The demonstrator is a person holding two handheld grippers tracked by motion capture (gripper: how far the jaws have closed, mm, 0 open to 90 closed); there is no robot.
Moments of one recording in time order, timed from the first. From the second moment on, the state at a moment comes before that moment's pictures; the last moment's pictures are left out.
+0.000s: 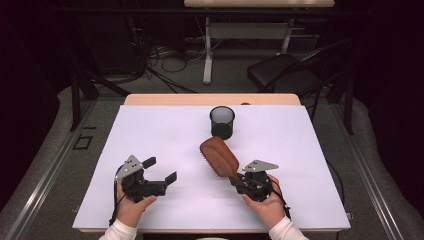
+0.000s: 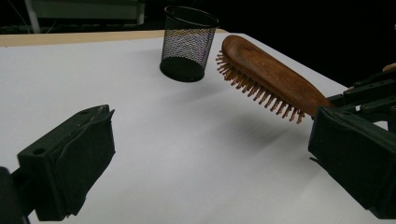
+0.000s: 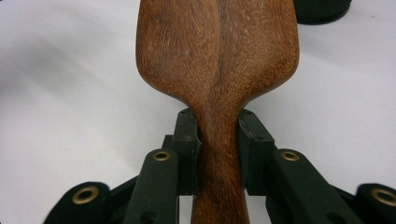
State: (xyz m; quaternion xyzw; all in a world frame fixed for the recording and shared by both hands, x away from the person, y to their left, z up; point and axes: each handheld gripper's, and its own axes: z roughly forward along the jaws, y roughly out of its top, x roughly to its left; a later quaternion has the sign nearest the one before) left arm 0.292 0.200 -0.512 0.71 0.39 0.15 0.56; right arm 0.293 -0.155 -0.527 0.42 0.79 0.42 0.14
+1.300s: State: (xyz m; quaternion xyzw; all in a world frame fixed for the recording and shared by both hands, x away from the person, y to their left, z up) left arm 0.296 0.200 -0.490 0.71 0.42 0.09 0.57; right arm 0.281 -0.164 -0.500 0.41 0.75 0.48 0.20
